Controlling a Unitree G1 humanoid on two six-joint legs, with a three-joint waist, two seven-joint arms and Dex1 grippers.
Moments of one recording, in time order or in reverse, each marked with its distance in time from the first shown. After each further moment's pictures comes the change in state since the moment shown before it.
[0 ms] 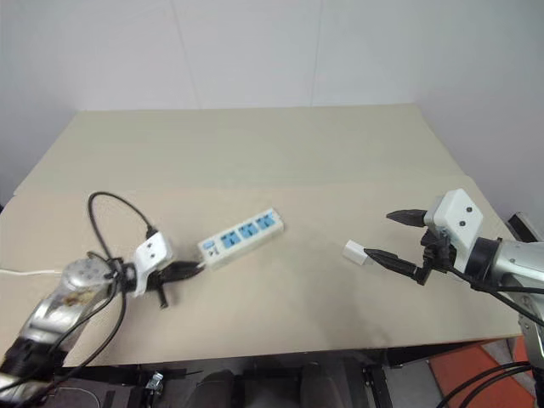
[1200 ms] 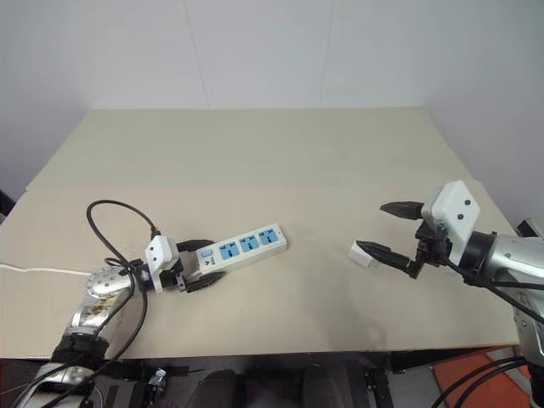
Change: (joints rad) left arm -0.227 -0.316 -0.004 0.519 -0.007 -0.488 -0.085; right arm -0.039 0.008 0.019 -0.035 0.061 0.014 -0.052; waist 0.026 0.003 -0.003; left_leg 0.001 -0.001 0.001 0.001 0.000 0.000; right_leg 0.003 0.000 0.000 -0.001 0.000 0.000
